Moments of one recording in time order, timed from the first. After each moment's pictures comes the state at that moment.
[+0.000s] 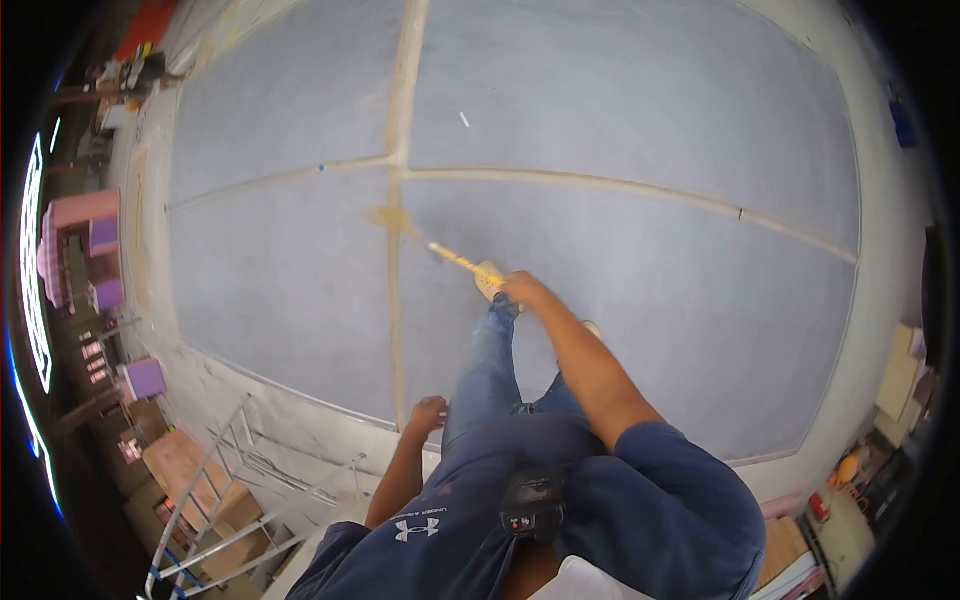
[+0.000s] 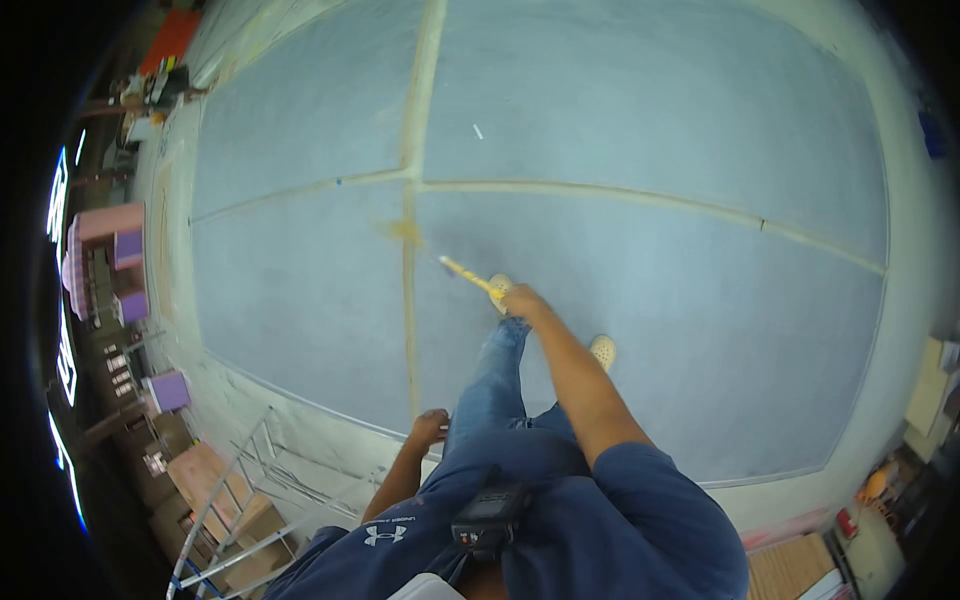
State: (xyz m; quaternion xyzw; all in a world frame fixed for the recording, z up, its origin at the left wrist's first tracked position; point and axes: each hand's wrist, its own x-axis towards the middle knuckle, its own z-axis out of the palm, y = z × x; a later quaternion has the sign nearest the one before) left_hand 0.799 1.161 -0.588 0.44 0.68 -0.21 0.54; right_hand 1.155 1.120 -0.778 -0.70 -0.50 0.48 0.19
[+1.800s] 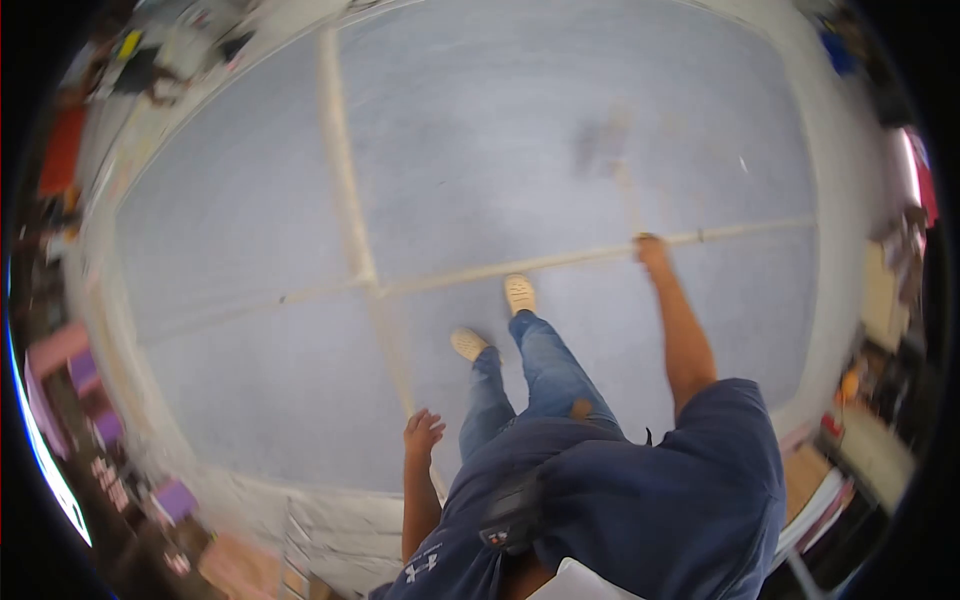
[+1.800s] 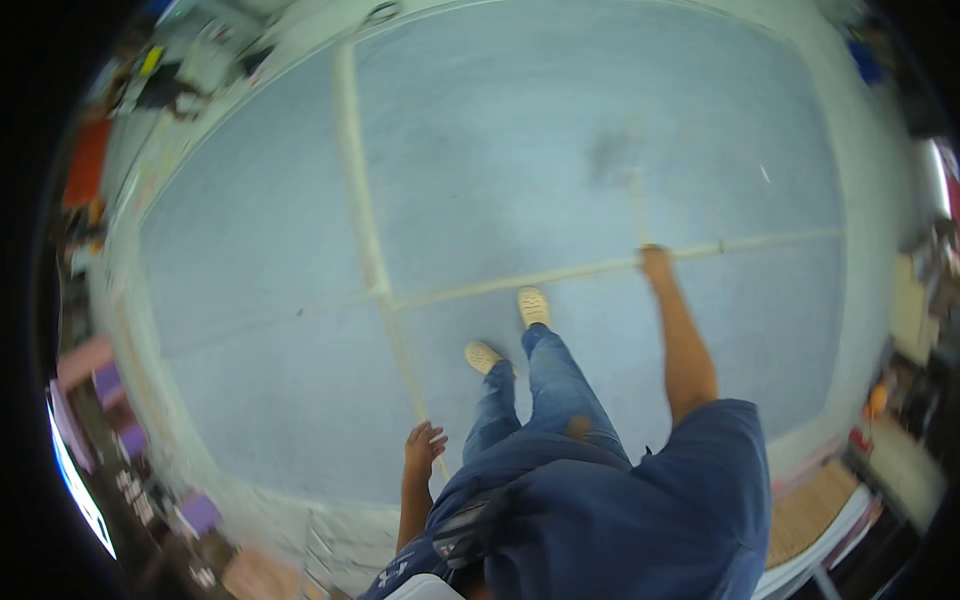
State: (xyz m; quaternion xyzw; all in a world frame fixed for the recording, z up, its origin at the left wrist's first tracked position) left_hand 1.170 1.436 -0.528 0.44 0.67 -0.13 0.58; right_hand 1.649 1.031 -0.796 -0.95 -0.19 0.16 0.19
